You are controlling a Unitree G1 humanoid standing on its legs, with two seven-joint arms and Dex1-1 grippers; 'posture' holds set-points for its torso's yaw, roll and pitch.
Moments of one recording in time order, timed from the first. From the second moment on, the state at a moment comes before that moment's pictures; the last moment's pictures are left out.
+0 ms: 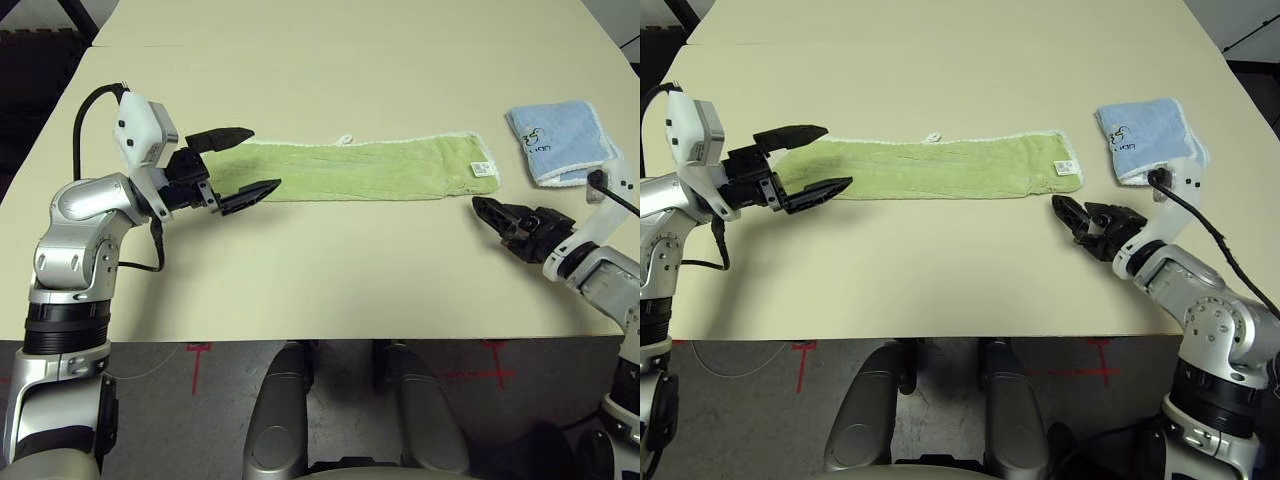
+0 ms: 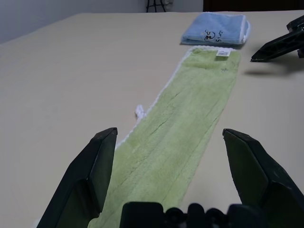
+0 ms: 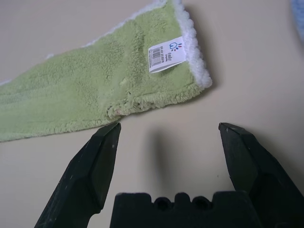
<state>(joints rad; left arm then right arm) -0.54 0.72 0.16 -0.02 -0.45 0.24 -1.06 -0.26 -0.34 -0.53 -0.33 0.79 1.05 0.21</state>
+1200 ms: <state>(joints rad) -0.53 0.73 0.14 -0.03 -0.47 0.23 -1.11 -0.53 -0.18 -0.45 0.00 0.79 0.81 0.04</state>
